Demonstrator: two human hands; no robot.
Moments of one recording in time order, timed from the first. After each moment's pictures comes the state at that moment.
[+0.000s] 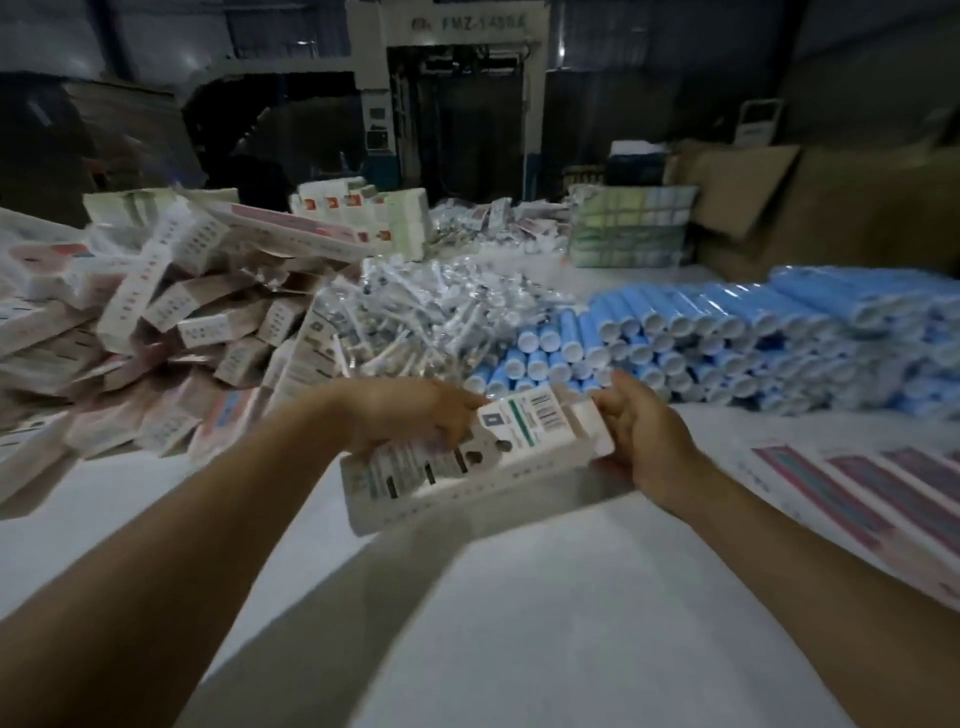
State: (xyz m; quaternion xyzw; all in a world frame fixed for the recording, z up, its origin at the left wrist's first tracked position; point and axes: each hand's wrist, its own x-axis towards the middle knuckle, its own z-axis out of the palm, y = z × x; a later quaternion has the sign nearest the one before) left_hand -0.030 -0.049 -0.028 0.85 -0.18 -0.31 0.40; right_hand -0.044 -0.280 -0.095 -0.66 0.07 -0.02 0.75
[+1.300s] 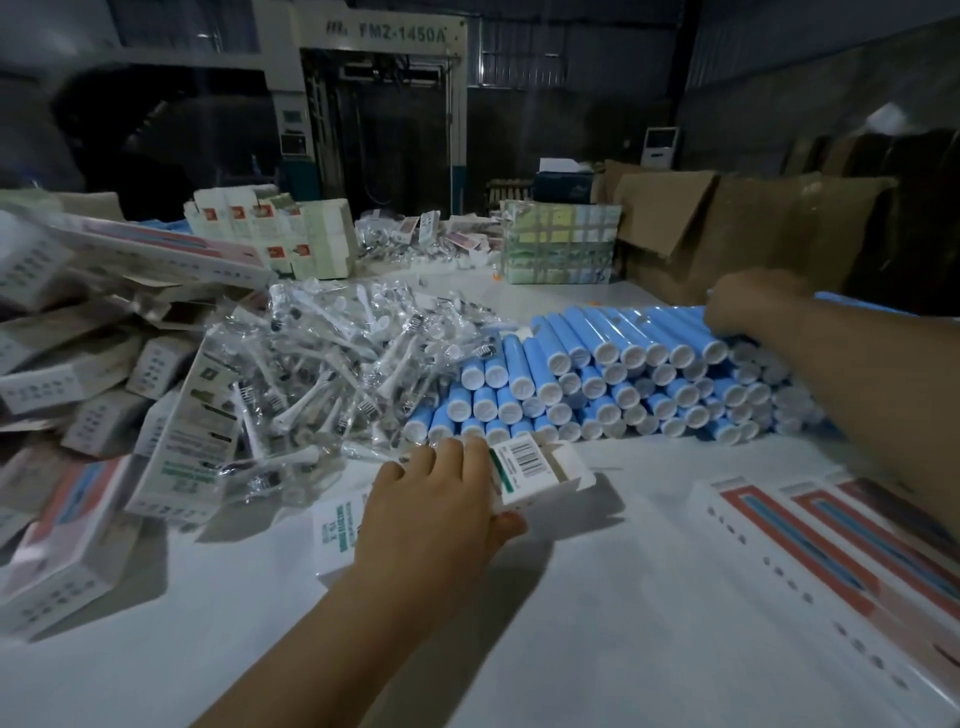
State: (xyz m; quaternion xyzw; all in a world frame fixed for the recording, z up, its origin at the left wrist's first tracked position) left_hand -0.024 -0.120 -0.107 0.93 -0.27 0.23 0.01; right_hand 0.051 -0.445 0.024 -0.94 0.31 -0.05 -0.15
